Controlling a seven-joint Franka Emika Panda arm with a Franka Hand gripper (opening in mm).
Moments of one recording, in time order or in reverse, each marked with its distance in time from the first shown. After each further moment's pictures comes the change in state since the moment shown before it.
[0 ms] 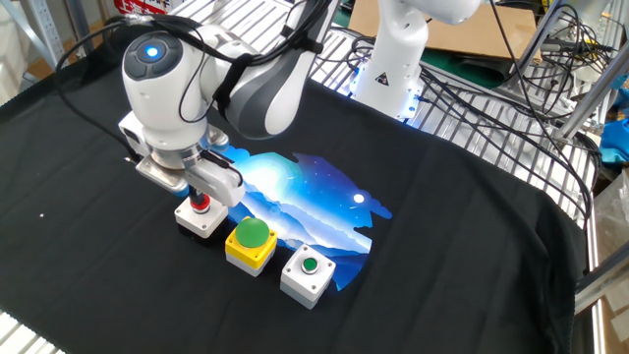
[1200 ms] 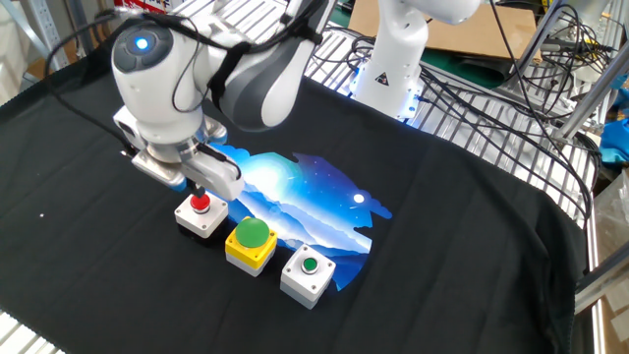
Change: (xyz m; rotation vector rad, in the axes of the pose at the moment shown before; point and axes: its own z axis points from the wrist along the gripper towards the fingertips) arm 0.002 0.001 -0.018 -0.008 0.036 0.005
